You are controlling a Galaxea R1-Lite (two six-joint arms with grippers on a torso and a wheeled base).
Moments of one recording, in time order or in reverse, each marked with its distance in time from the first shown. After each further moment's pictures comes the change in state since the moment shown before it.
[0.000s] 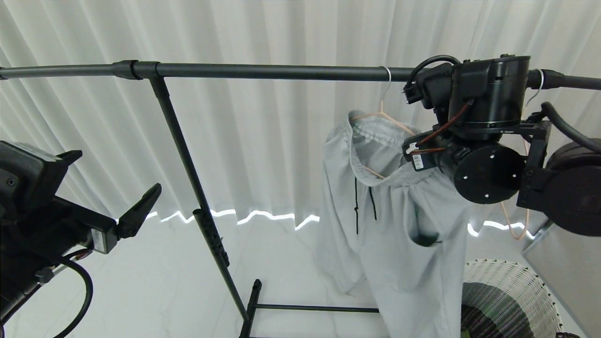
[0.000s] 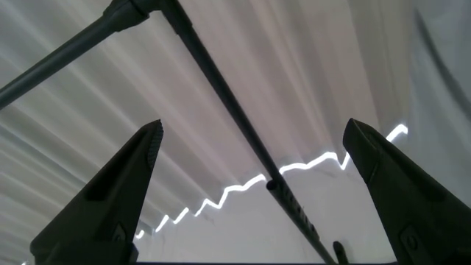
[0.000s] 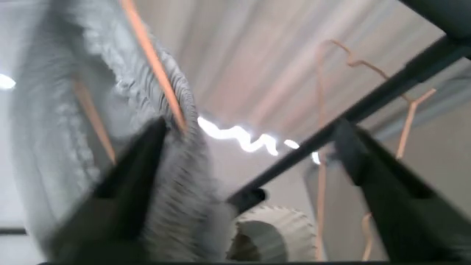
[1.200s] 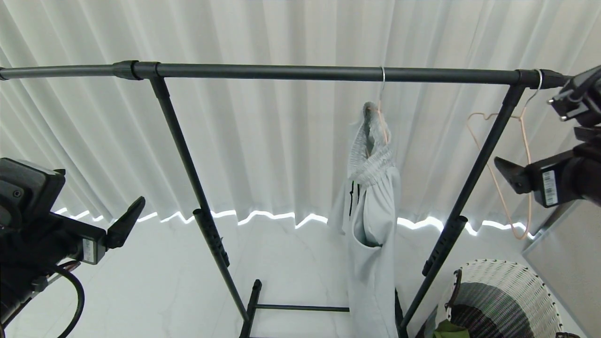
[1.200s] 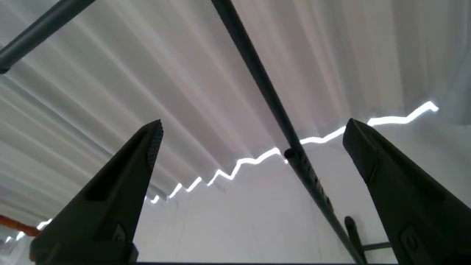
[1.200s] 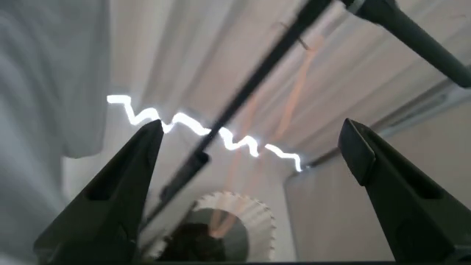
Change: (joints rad) left arm 0.099 0.002 0.054 0.005 0.011 -0.013; right arm -0.089 -0.499 0.415 0.016 0.158 -0.140
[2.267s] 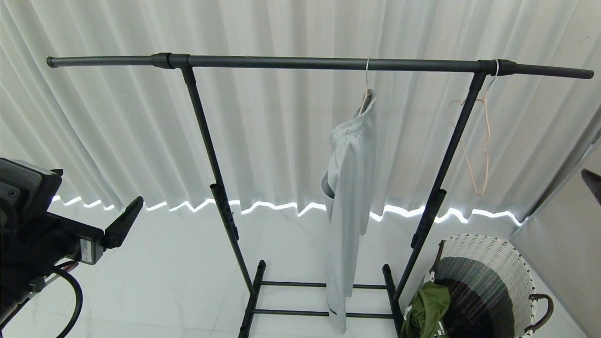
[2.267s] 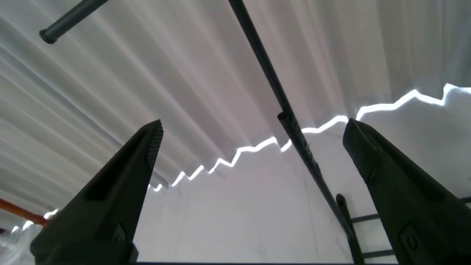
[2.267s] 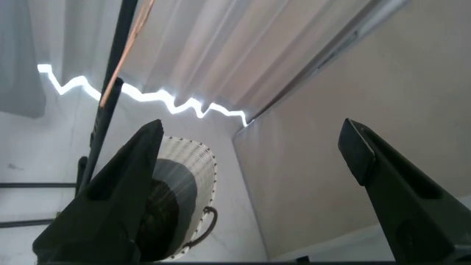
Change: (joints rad) left arm 0.002 -0.005 0.002 0.000 -0.006 -0.003; right arm -0.320 -0.177 0.136 -0.007 0.081 -0.059
